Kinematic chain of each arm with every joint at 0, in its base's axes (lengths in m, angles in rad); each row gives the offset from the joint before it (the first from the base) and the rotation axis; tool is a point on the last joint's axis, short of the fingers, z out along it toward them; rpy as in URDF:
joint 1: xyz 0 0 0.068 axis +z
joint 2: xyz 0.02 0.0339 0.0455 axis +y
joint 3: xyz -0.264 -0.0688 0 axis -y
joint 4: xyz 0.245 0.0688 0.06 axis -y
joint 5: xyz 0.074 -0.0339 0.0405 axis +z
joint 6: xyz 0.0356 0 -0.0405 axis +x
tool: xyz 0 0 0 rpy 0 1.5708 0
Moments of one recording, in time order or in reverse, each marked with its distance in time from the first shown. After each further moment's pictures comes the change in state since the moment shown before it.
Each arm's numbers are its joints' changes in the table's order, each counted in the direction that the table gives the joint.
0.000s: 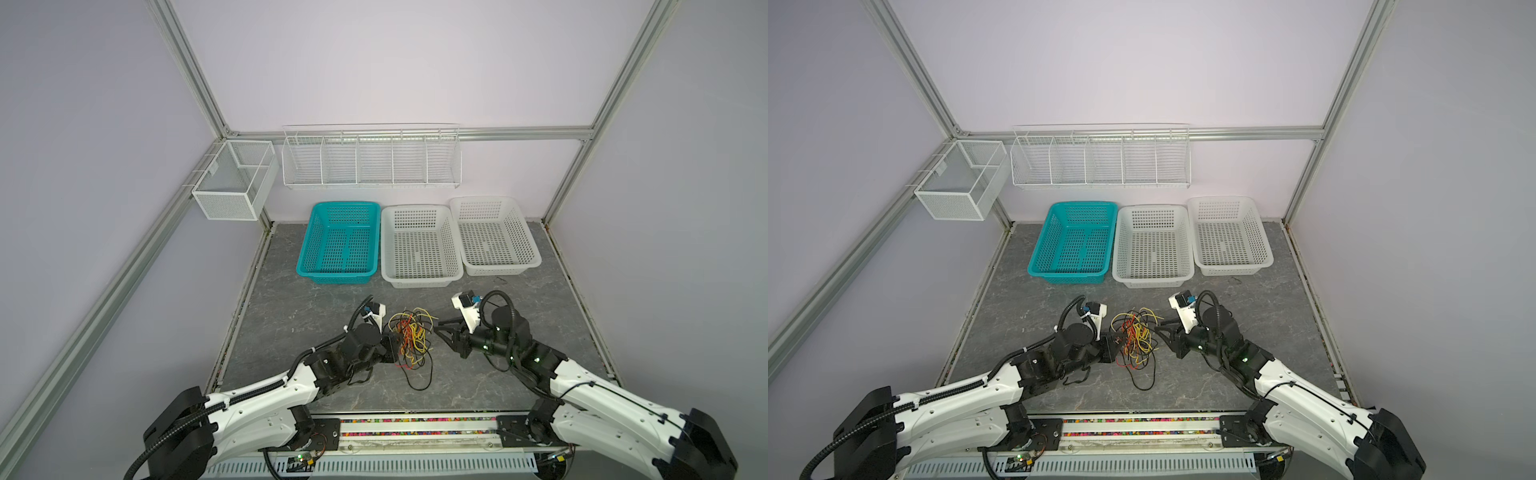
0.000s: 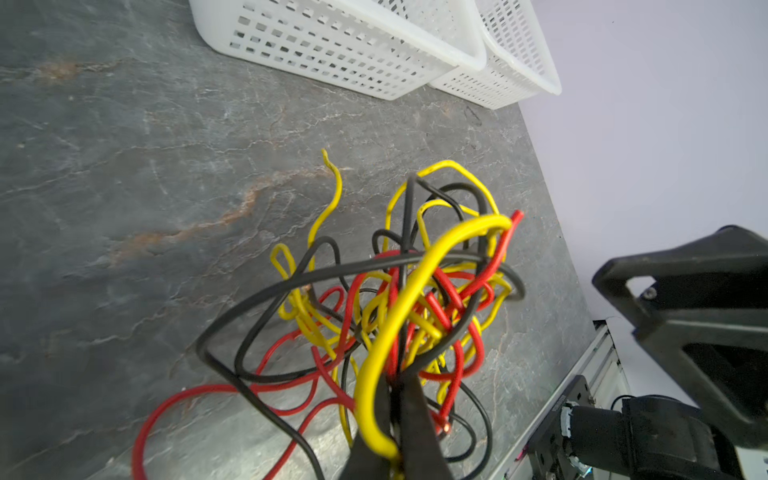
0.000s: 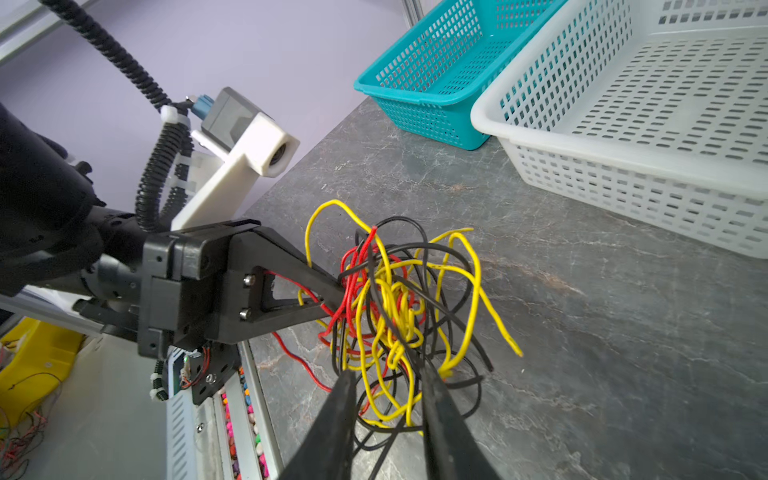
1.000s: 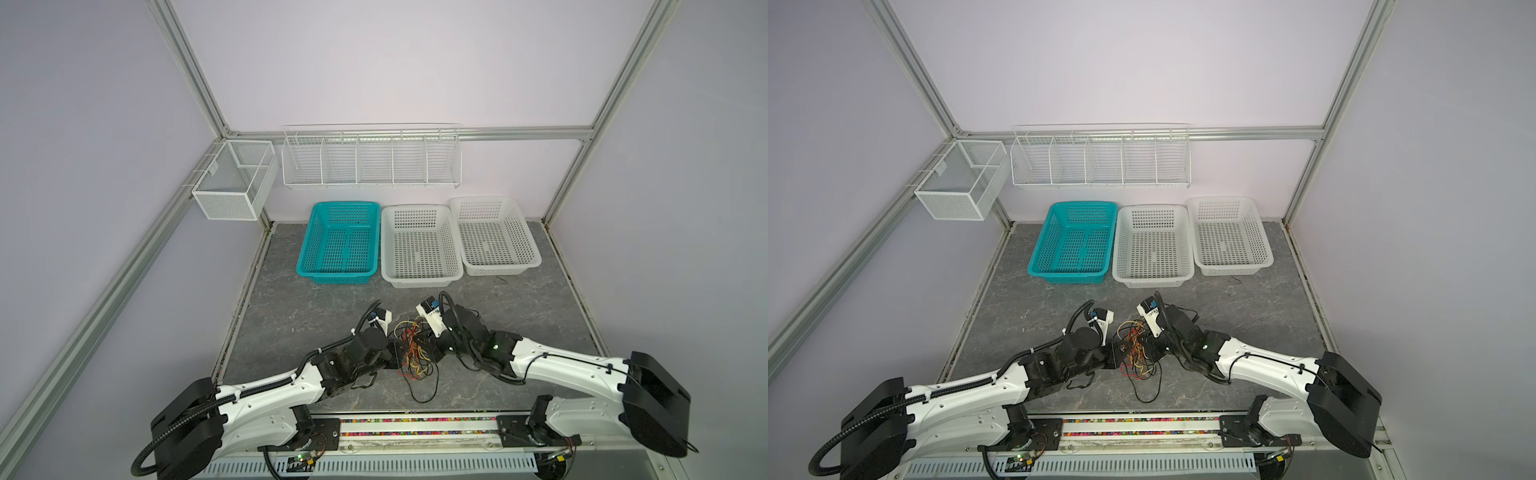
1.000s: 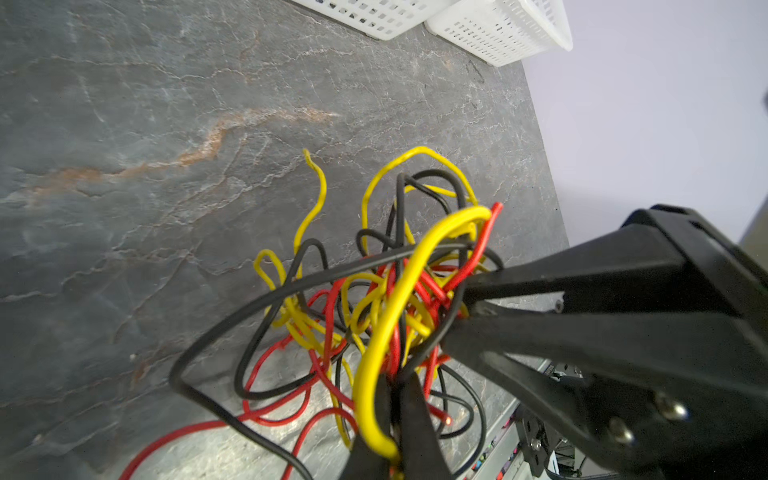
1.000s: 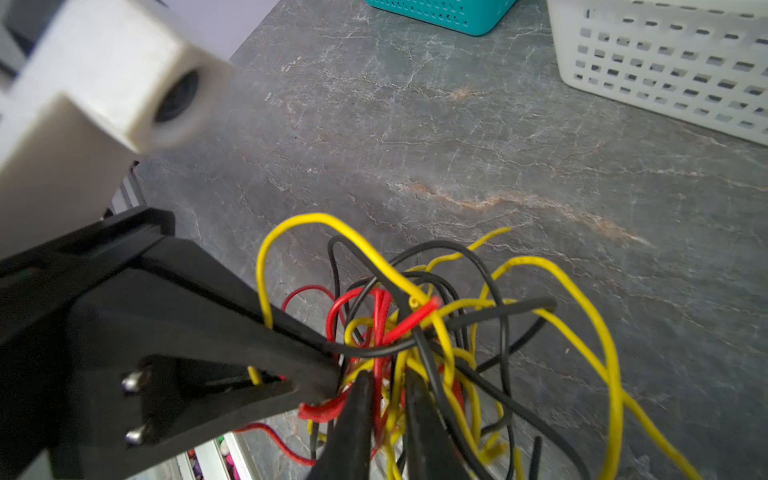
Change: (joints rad) left arm -0.048 0.055 -0.004 0.025 -0.042 -0.067; right arm 0.217 0.364 0.202 -0.119 -0.239 0.048
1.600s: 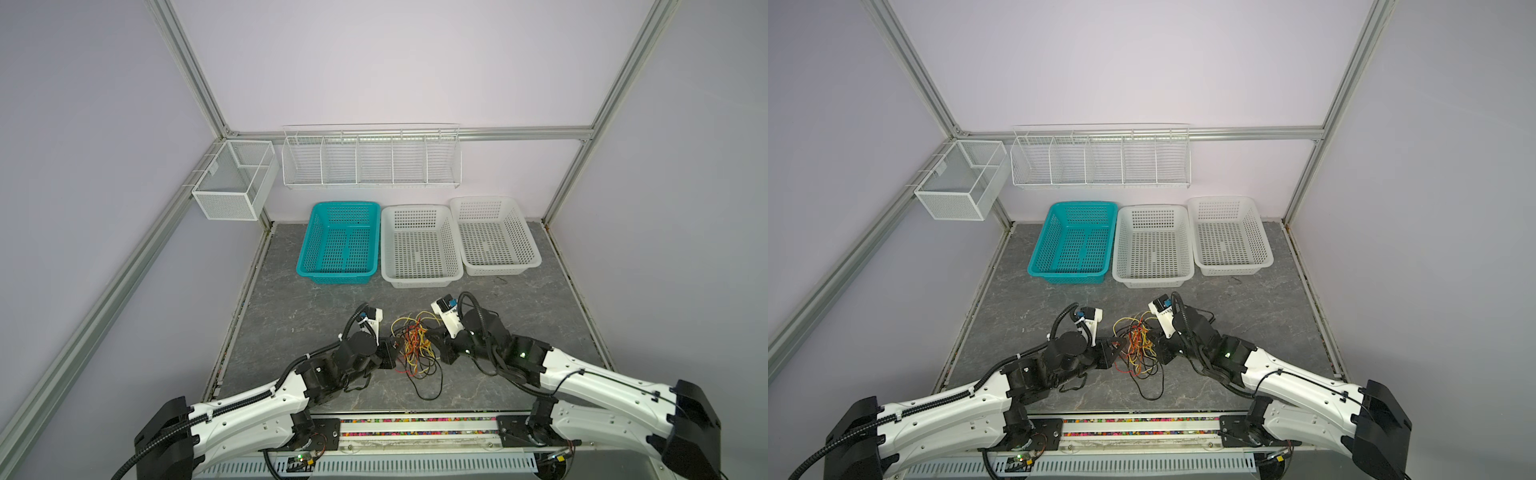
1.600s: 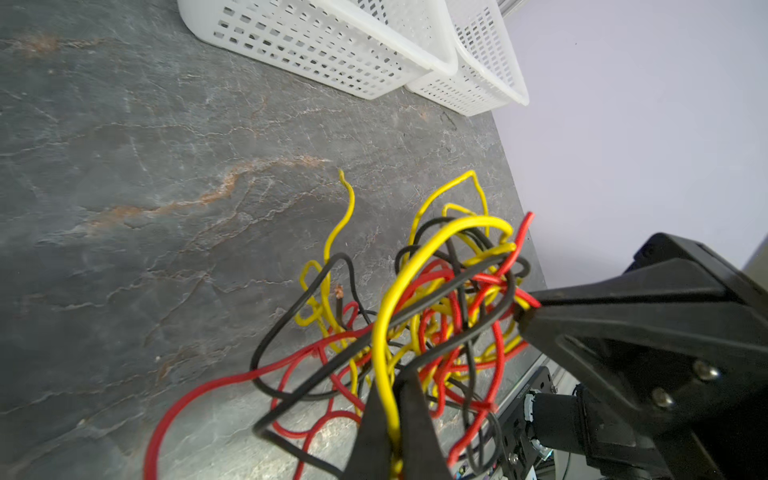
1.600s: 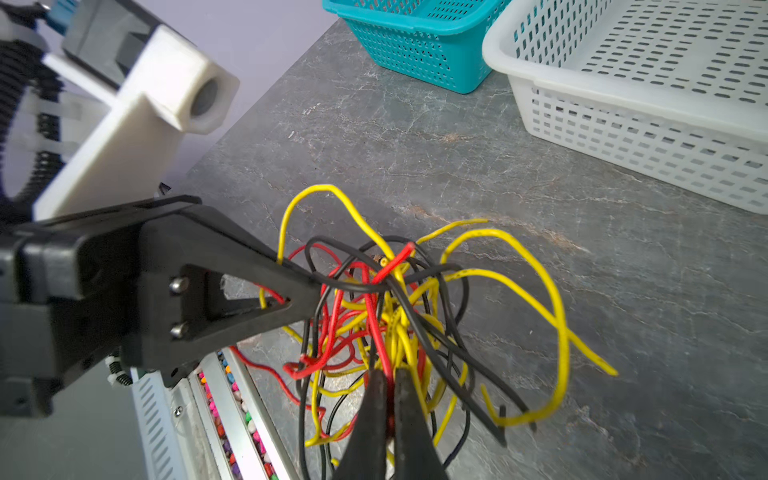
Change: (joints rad) left arm -0.013 -0.168 -0.034 -0.054 0.091 -0.013; right arm 0.001 -0.259 -0.013 -0.154 -0.029 -0.021
